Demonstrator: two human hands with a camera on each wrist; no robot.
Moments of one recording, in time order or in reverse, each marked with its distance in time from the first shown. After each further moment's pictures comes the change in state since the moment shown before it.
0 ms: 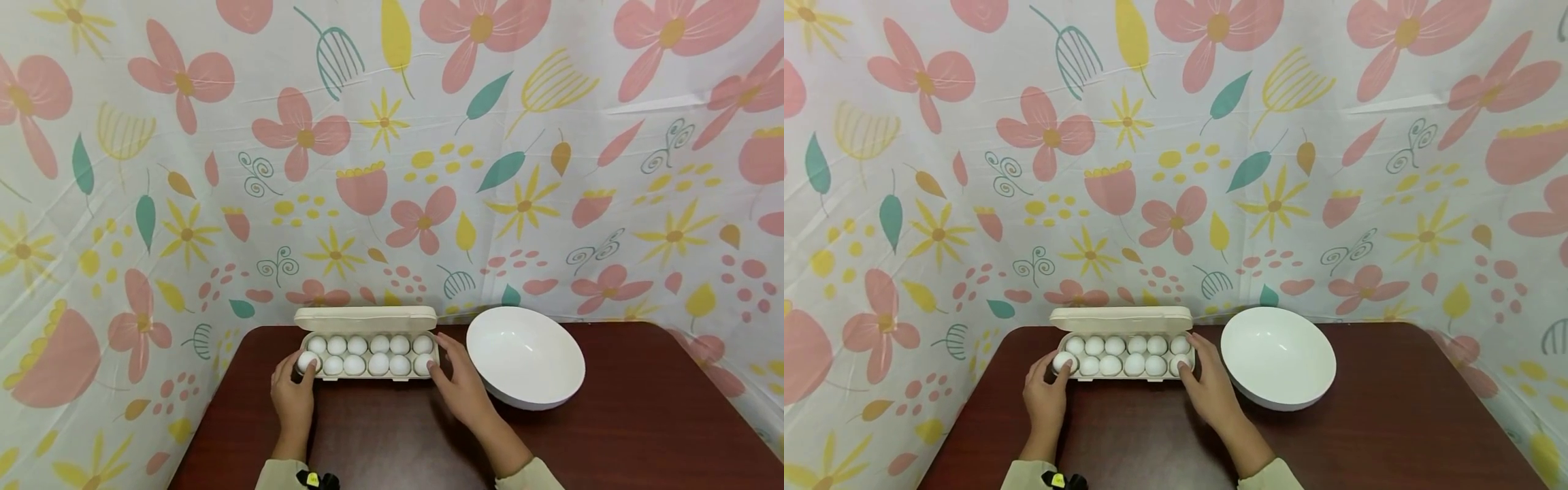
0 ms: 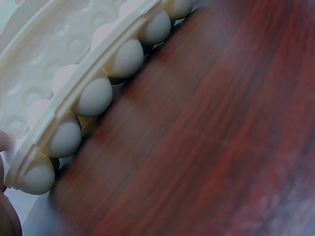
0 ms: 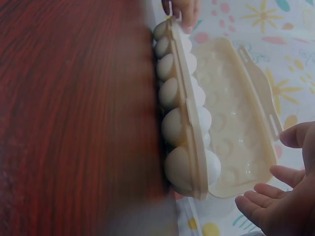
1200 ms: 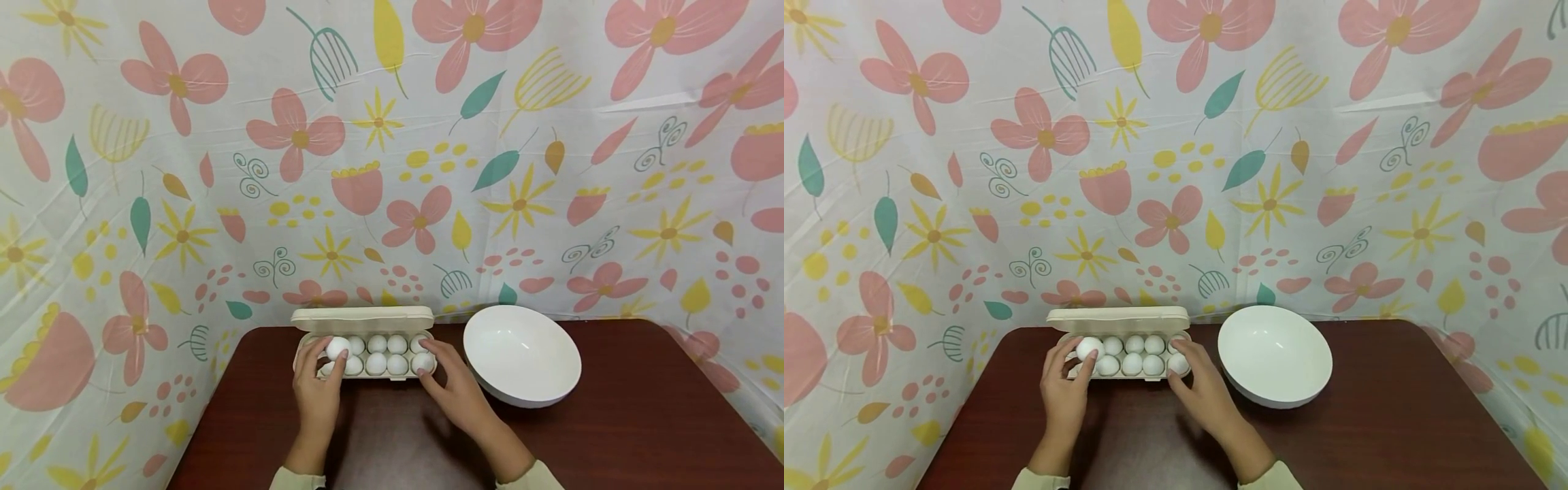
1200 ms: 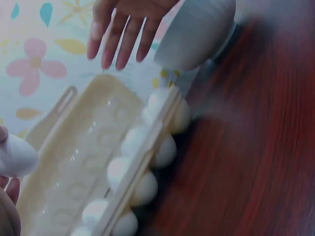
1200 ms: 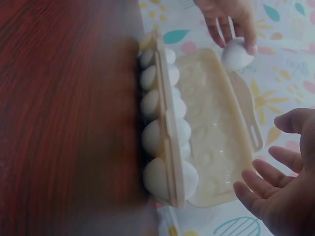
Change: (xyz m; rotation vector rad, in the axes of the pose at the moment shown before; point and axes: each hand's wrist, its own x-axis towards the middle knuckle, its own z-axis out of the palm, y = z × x) left_hand -0.028 0.112 0.003 -0.296 -0.047 0.214; right_hand -0.009 -0.014 -0.005 -0.051 -0.022 -0.142
